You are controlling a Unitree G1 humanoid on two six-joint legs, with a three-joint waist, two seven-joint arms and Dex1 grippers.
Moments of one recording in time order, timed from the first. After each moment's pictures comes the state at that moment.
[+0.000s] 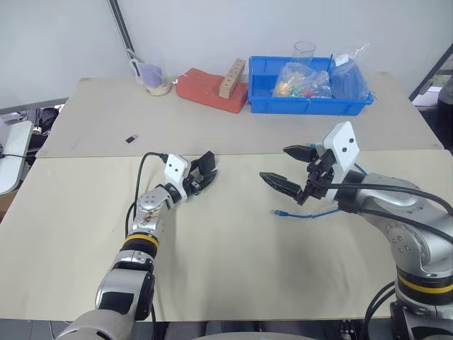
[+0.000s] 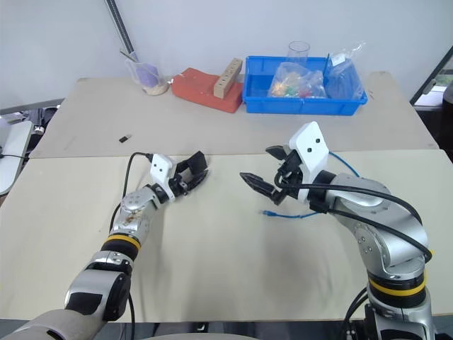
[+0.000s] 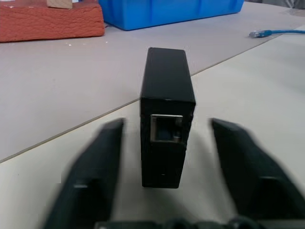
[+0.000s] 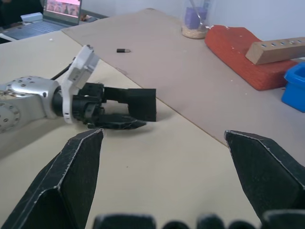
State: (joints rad) left arm -0.63 0.23 0.03 0.83 -0.19 -0.28 -0.74; right arm -0.40 -0.61 -0.09 -0.62 0.56 0.93 0.56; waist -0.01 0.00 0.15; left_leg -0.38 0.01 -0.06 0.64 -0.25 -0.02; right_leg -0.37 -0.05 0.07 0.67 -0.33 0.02
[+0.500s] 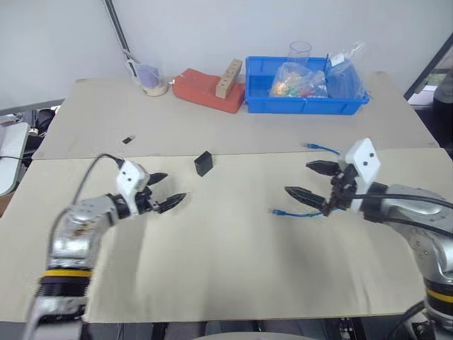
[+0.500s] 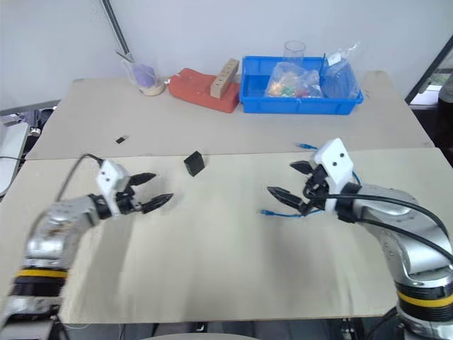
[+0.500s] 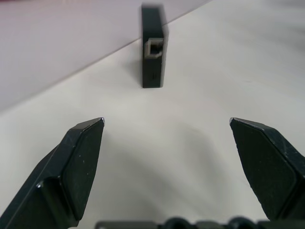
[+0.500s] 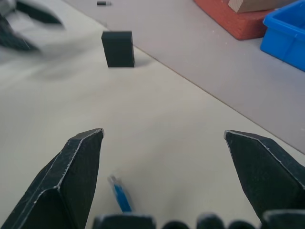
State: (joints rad) left arm -0.21 0.75 0.13 -0.17 -0.43 0.44 -0.91; right arm -0.21 -0.81 -0.17 -0.45 0.52 0.71 0.78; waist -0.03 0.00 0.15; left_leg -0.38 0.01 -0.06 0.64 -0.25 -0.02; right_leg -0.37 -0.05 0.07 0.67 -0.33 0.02
